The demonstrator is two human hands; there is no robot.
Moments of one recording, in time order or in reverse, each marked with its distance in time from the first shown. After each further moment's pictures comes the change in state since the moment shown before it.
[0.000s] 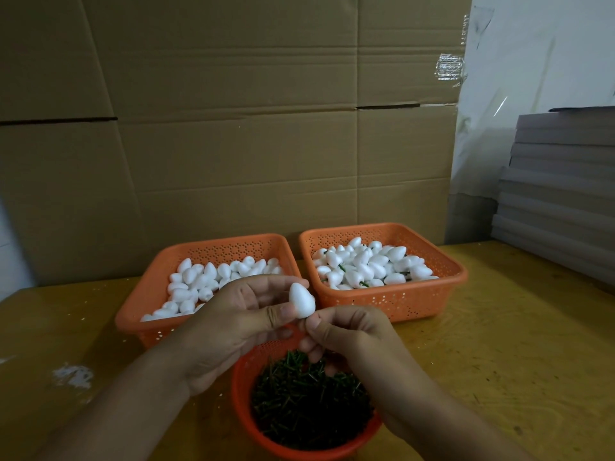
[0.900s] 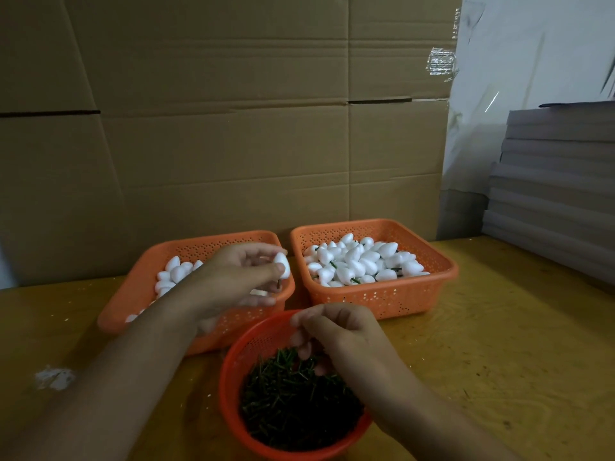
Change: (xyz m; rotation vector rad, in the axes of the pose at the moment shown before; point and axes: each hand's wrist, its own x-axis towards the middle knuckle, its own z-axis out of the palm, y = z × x) left_hand 0.044 0.019 -0.006 0.286 0.287 -0.093; right_hand 0.005 0.002 0.002 -0.085 0.061 0.021
